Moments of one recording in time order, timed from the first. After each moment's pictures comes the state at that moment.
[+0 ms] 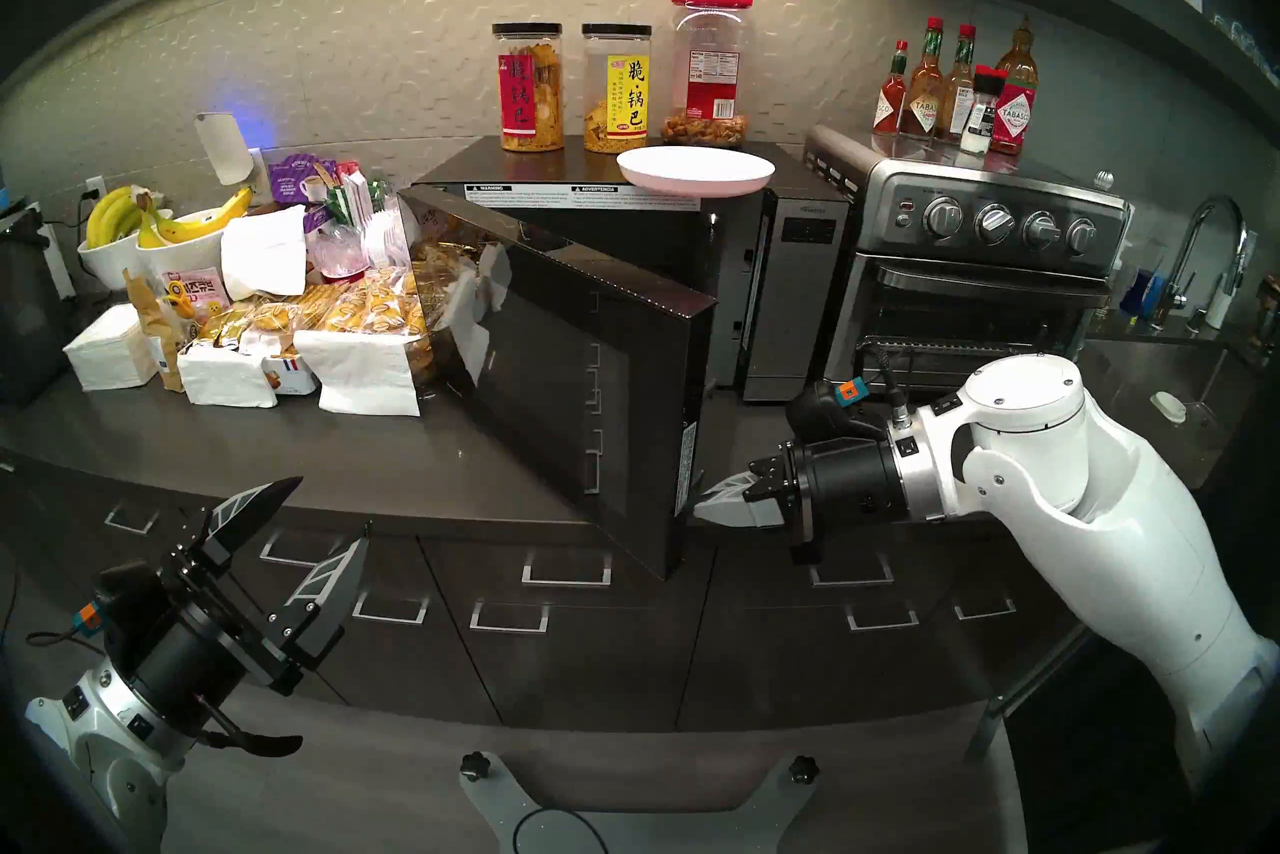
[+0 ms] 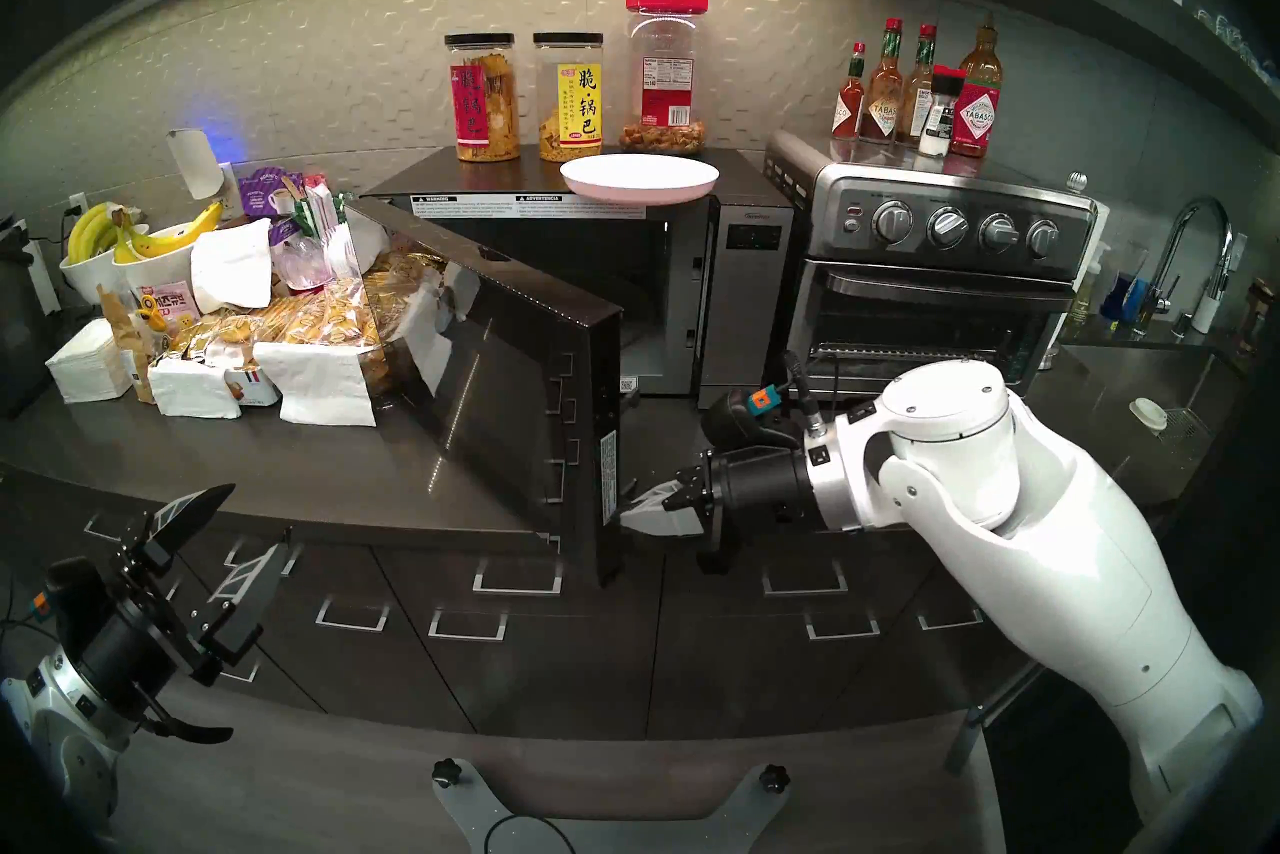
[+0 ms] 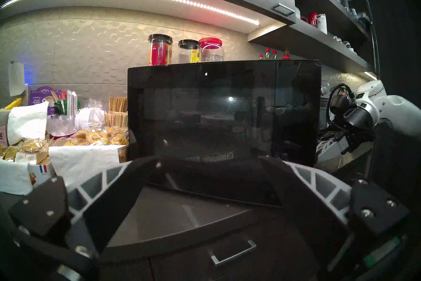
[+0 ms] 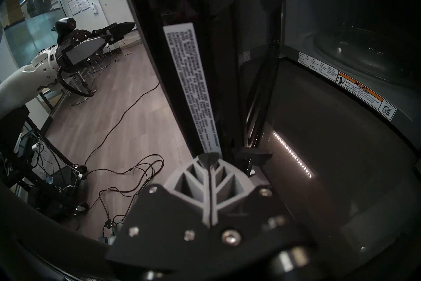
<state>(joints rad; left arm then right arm) 2.66 -1.41 -2.23 -2.42 -0.76 -0.15 -0.76 -1.34 -0.67 1.25 -2.12 0.73 0.80 0.79</state>
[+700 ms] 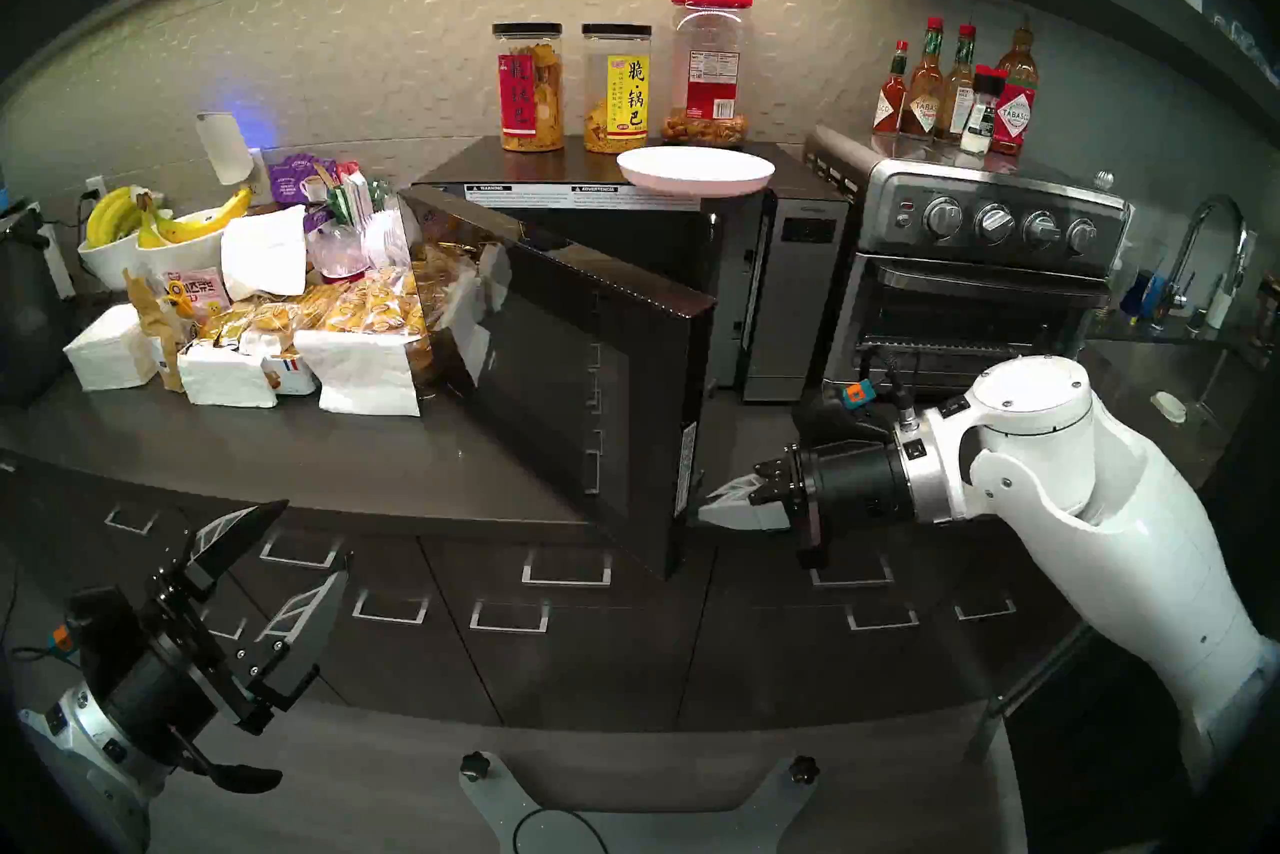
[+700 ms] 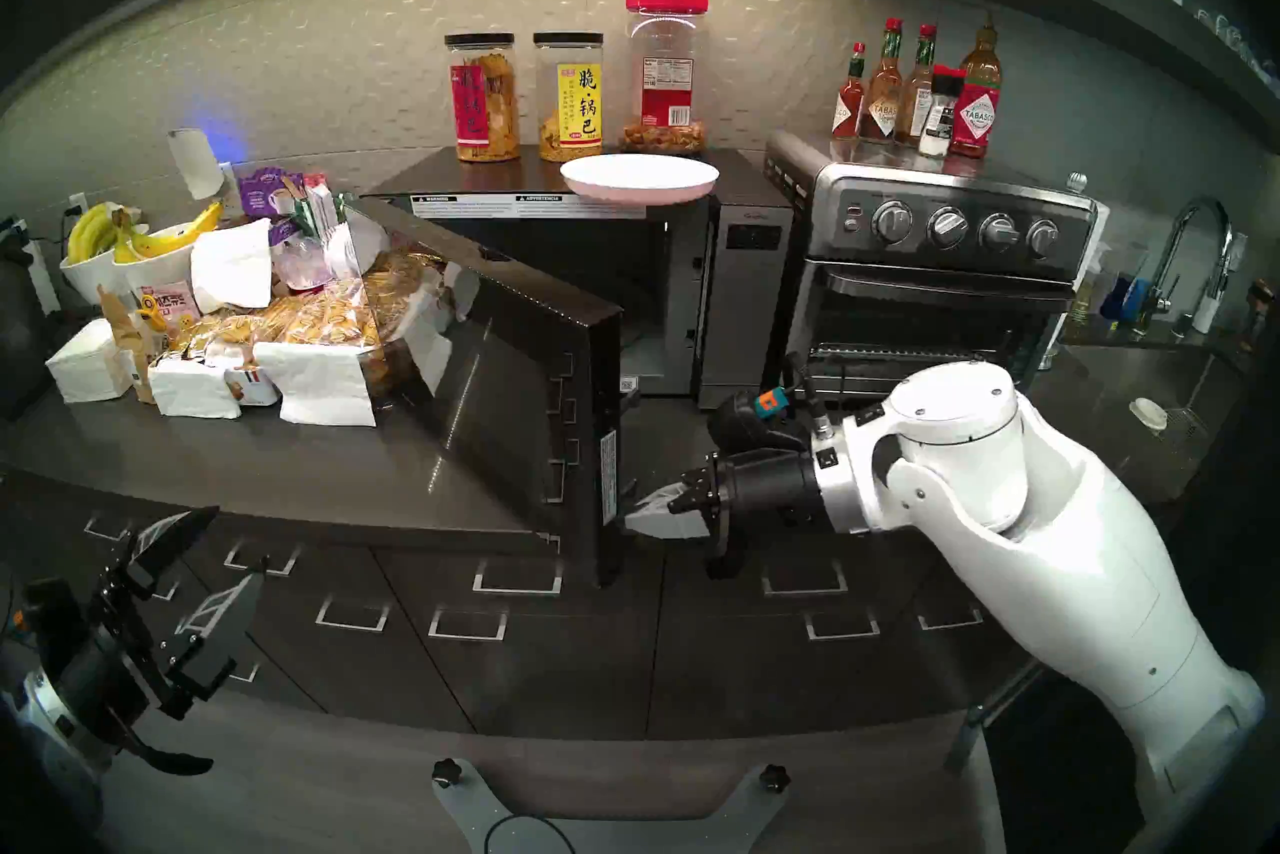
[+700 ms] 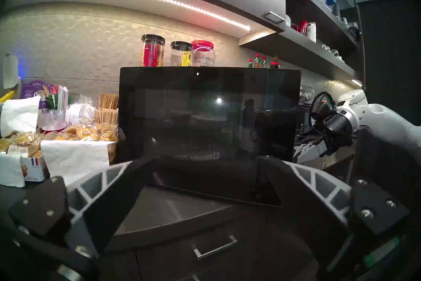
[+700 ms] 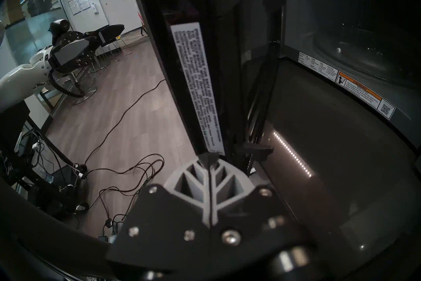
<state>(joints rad) 2.72 -1.44 -2.29 -2.42 -0.84 -0.15 -0.87 -1.36 -0.66 1.27 -2.13 0.74 0.79 0.79</state>
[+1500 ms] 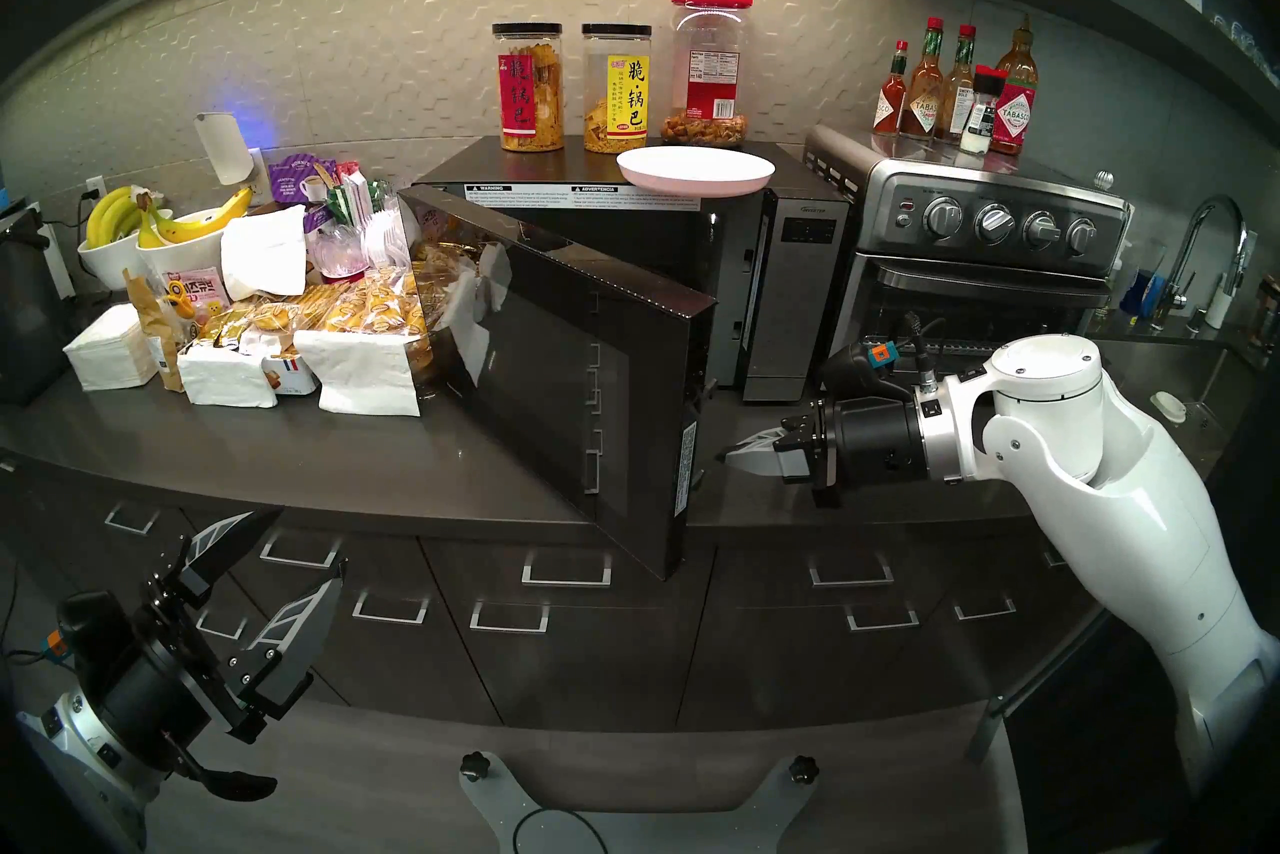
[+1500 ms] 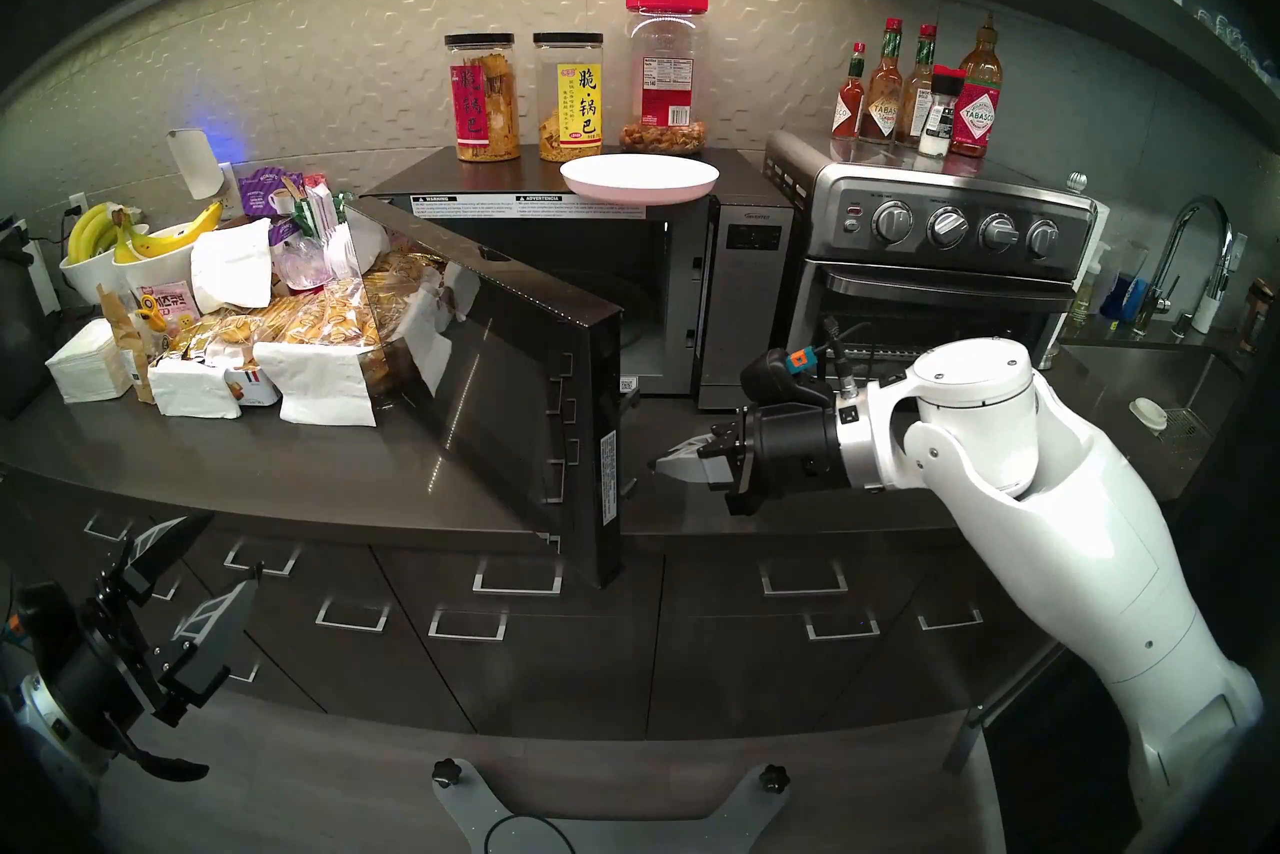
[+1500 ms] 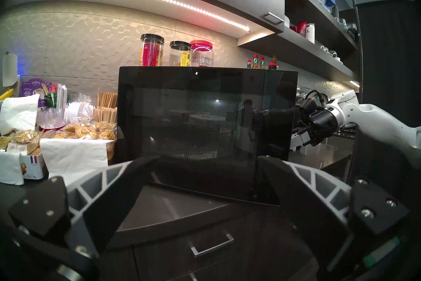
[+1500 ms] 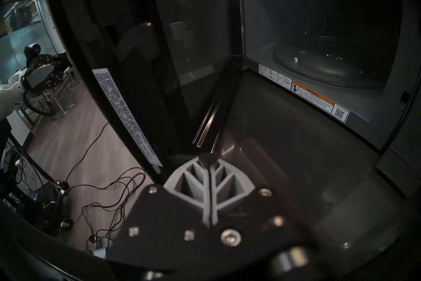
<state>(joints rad) 2.72 -1.46 -2.30 -2.42 -0.85 -0.14 -0.90 -1.30 -0.70 1.31 -2.03 0.74 0.79 0.77</state>
